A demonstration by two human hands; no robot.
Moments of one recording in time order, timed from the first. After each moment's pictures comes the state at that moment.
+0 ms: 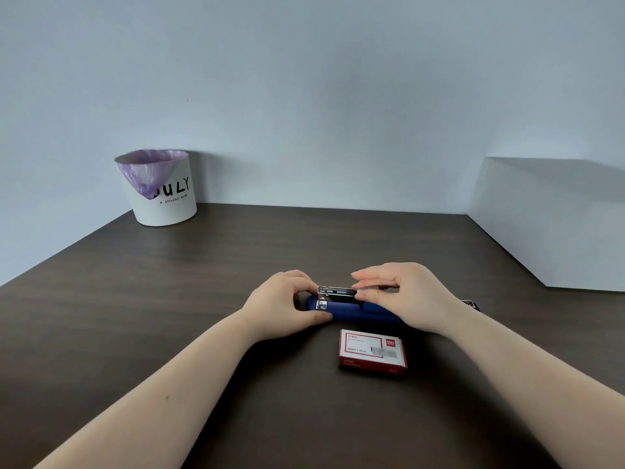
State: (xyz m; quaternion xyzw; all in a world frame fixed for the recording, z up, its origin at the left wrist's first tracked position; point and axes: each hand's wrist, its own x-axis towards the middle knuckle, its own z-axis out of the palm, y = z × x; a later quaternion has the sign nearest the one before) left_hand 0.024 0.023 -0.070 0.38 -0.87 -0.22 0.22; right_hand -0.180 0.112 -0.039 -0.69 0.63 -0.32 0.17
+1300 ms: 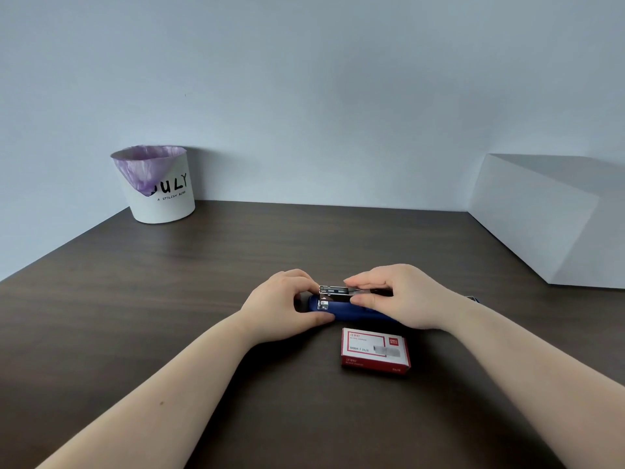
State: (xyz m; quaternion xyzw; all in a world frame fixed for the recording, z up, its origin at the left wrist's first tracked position) left_hand 0.027 0.025 -0.072 0.38 -0.88 -0.20 0.22; right_hand -0.176 0.107 -0.037 -0.73 0.62 -0.24 0.17
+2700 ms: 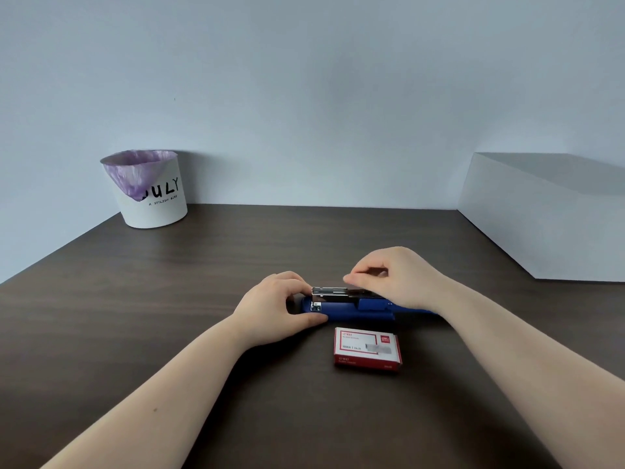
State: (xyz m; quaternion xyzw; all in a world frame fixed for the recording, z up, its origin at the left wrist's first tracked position) left_hand 0.028 0.027 -0.073 0.37 -0.88 -0.20 0.23; right_hand -0.177 0.104 -0.019 -0.70 0.65 -0.25 0.15
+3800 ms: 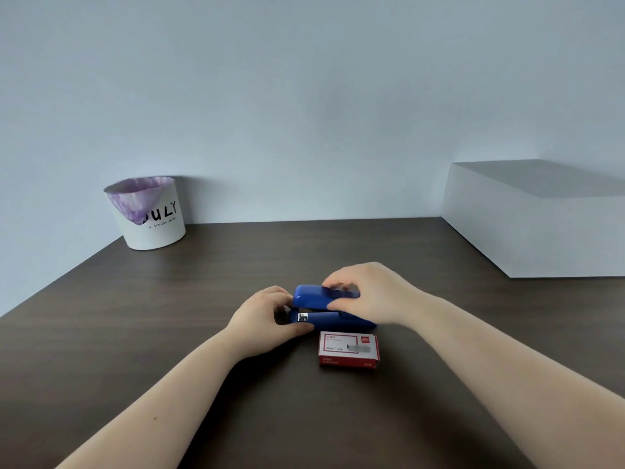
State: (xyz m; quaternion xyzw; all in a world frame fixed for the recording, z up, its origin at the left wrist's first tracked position) left_hand 0.029 0.044 -0.065 0.39 -0.86 -0.23 0.22; right_hand -0.165 0.119 -0.017 -0.75 0.64 -0.18 0.09
